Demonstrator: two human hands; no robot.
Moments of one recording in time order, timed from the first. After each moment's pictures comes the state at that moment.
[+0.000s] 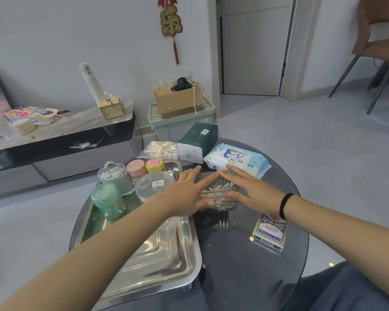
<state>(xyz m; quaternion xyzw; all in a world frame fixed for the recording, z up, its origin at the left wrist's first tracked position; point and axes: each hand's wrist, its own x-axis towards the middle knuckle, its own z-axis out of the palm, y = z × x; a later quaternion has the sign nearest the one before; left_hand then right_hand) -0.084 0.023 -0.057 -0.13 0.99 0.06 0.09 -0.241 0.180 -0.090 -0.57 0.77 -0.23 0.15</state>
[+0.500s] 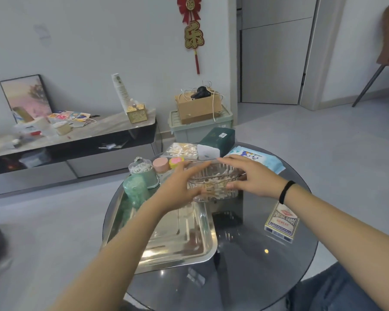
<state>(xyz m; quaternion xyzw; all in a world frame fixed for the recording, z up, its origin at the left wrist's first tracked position) -0.019 0.031 -0.020 -0.21 0.95 0.22 -0.11 -0.200 0.167 -0.031 -0.61 0.71 -0.33 0.13</state>
